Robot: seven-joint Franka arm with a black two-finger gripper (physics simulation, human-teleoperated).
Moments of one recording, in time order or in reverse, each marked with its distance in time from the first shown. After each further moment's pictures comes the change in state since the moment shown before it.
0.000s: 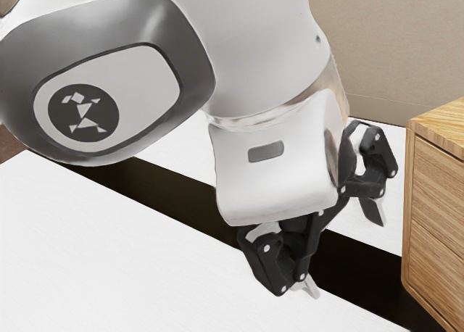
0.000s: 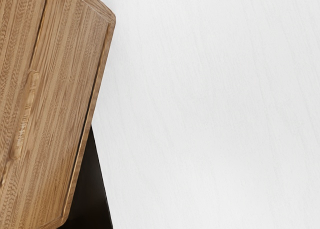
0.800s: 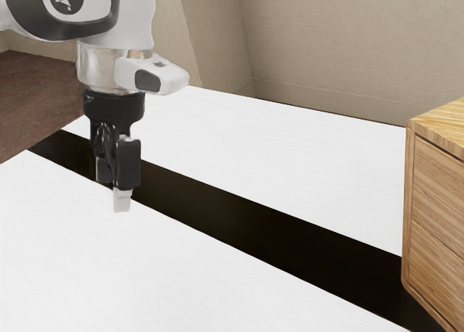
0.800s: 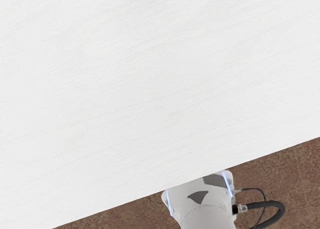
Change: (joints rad) arm 0.299 0.037 0.288 0.063 0.040 -0.654 -0.832
